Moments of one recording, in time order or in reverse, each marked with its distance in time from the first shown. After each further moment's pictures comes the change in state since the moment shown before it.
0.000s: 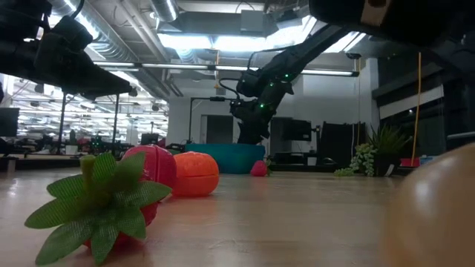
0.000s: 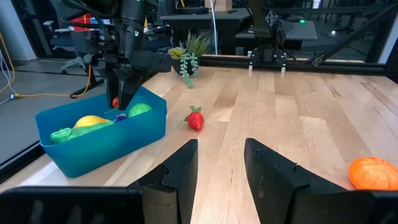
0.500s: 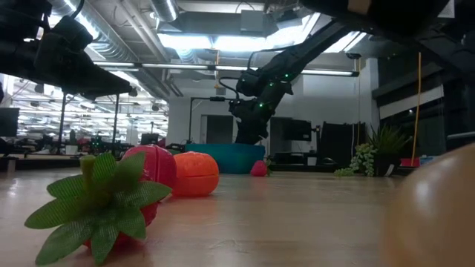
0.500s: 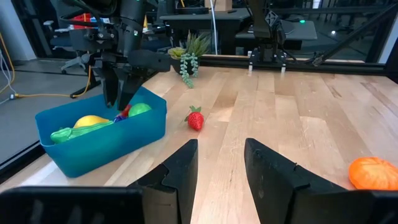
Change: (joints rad) left arm 0.000 0.000 0.000 0.000 0.000 0.000; right arm 0.002 0.001 0.000 0.025 -0.015 -0.002
